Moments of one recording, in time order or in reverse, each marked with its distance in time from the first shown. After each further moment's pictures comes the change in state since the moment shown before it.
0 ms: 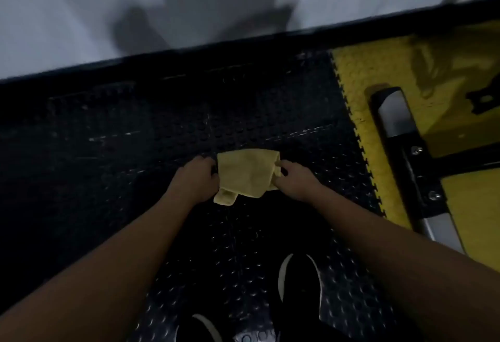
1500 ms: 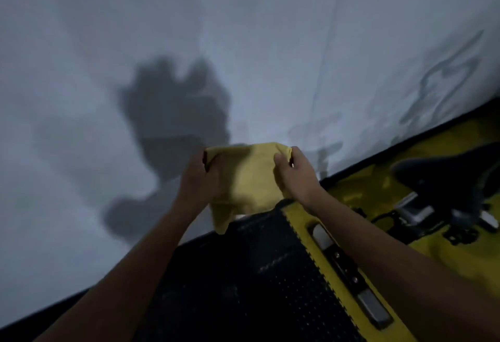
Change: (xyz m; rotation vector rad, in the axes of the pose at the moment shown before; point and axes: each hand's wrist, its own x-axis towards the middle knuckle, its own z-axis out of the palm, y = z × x) left_hand -0.400 0.231 -0.533 -0.620 0.722 0.442; right_hand -0.538 -0.303 -0.356 0.669 0.794 -0.477
